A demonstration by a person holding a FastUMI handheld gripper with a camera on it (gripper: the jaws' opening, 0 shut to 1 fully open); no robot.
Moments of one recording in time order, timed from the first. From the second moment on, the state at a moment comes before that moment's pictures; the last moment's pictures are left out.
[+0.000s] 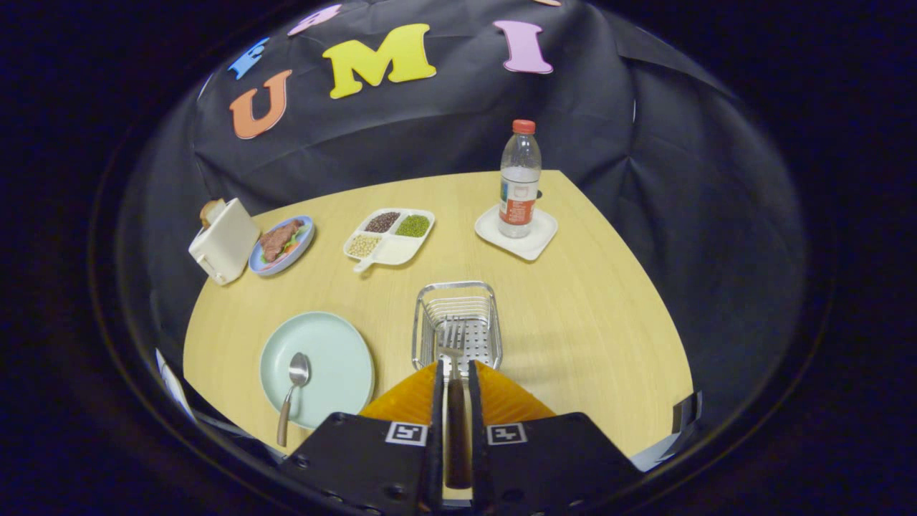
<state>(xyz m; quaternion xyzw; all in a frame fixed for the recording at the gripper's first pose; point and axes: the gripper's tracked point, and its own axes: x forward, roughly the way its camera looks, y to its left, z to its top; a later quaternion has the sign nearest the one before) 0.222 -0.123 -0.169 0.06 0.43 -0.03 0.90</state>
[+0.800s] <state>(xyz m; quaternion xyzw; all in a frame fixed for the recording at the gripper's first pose) 0.206 -0.113 -0.132 0.05 0.38 -0.03 0.92</state>
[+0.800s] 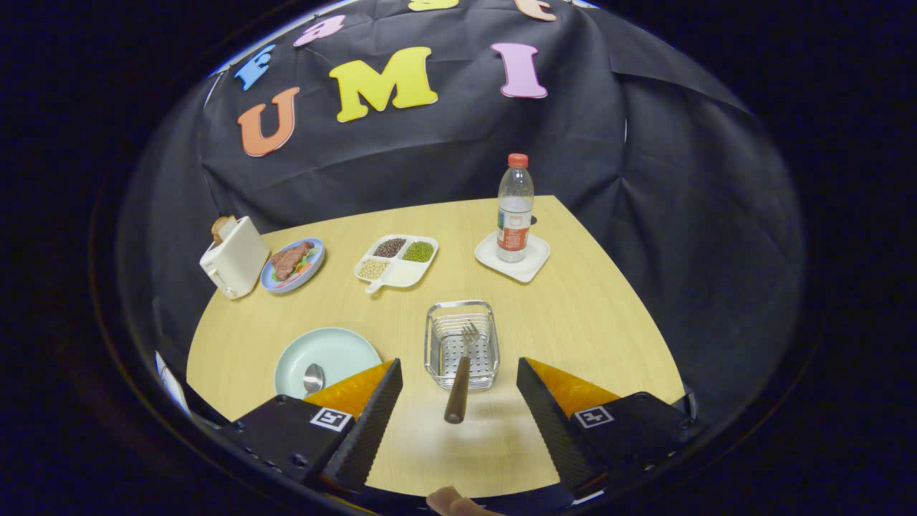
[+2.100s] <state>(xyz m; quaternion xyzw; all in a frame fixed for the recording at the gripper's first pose) 0.185 0.078 -0.187 0.02 0.43 0.05 0.90</state>
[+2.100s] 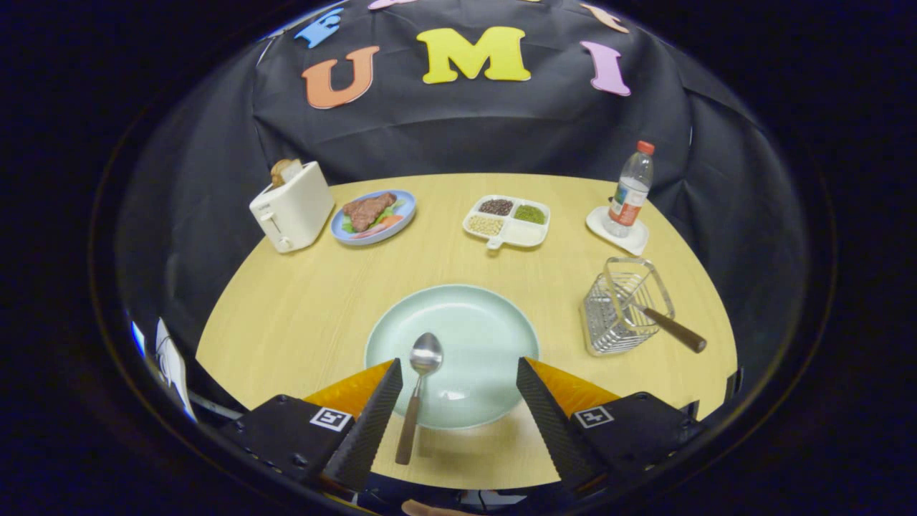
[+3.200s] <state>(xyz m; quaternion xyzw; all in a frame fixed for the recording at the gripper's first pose) 0.175 0.112 -0.272 0.00 0.52 0.05 0.85</state>
